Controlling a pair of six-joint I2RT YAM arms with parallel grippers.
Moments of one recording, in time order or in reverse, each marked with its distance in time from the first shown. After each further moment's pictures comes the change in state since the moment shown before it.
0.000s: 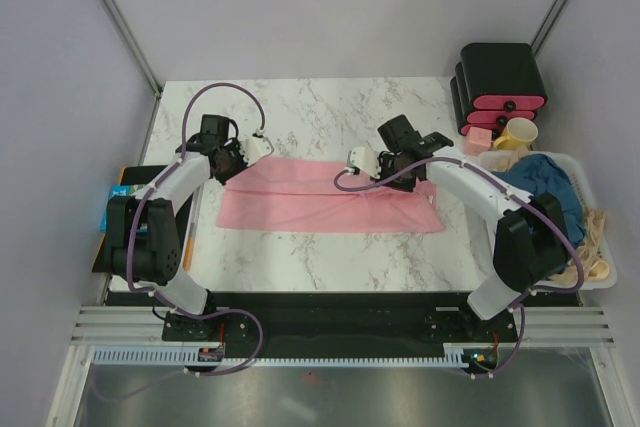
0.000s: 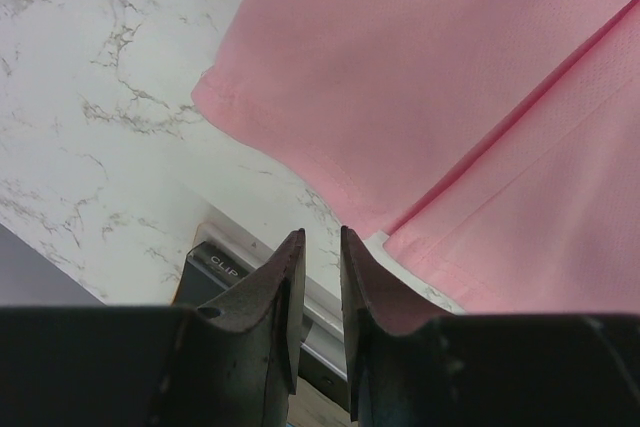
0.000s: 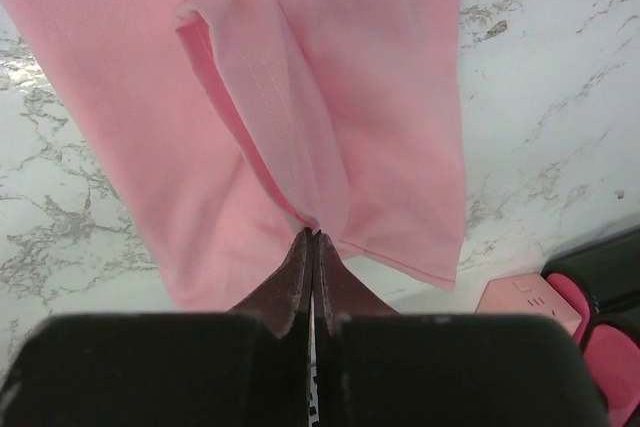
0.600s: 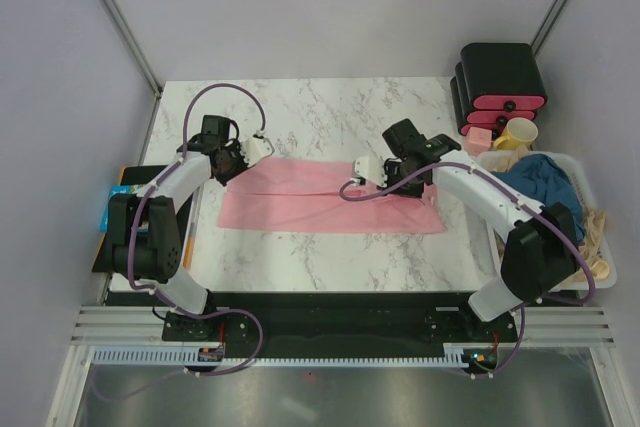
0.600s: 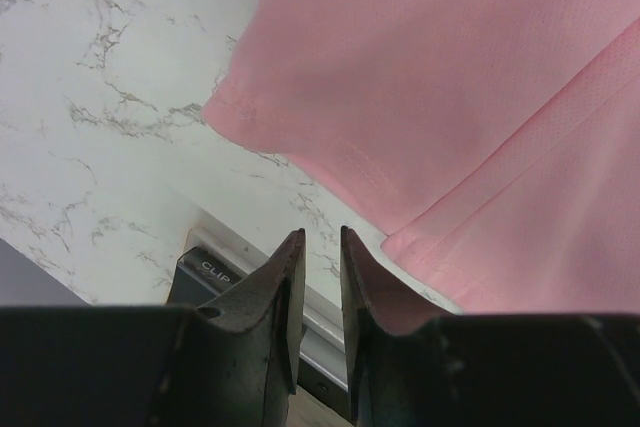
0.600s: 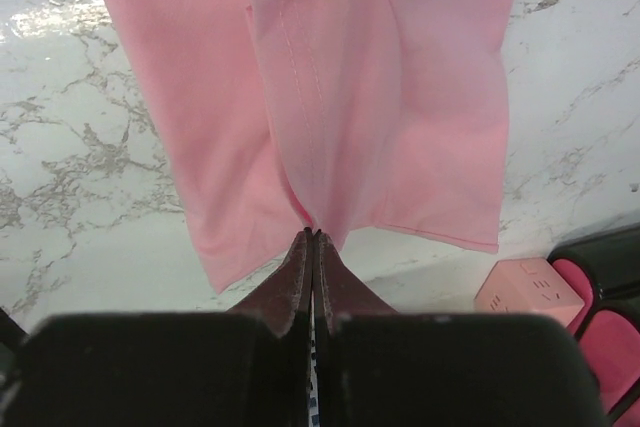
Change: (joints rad) left arm 0.000 0.014 0.000 0.000 0.006 -0.002; right arm 0.000 -0.068 -0.005 -0.120 -0.005 -0.071
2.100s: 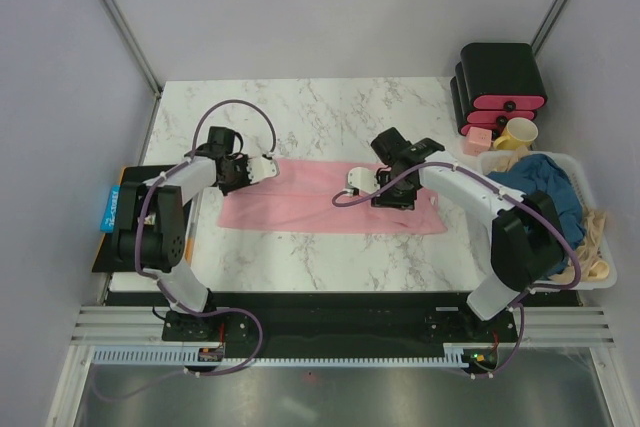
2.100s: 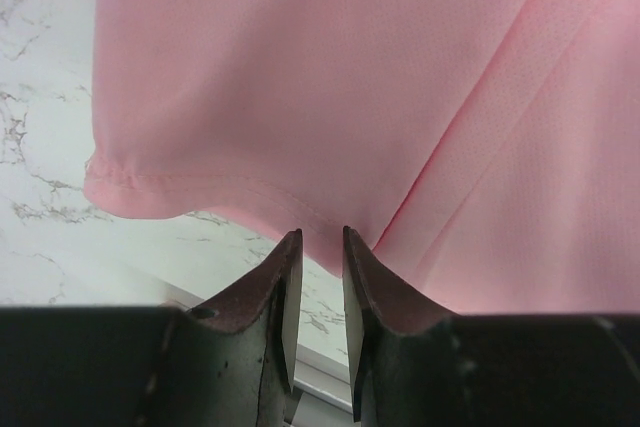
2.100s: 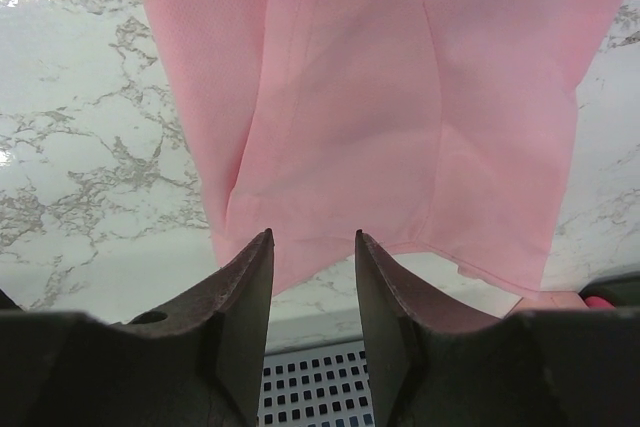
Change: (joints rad) left arm 0.000 0.079 -0.068 0.051 0.063 0.232; right arm 0.048 0.074 -0.026 -0.009 0.007 0.006
